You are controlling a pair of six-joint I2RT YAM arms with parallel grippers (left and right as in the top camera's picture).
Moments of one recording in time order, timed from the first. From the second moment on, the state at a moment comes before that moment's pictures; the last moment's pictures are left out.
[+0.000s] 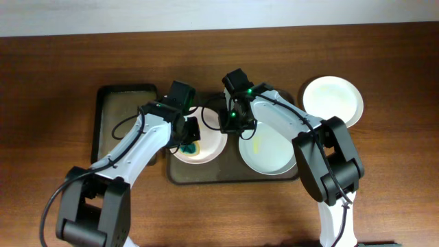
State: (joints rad) left arm -0.37 1.77 1.21 -0.78 0.03 -0.52; right arm 0.47 2.15 1.53 -0.73 -0.29 0.40
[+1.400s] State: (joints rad) left arm -0.39 1.95 1.30 -0.76 -0.38 -0.46; right arm 0.48 2.15 1.53 -0.72 -0.26 0.46
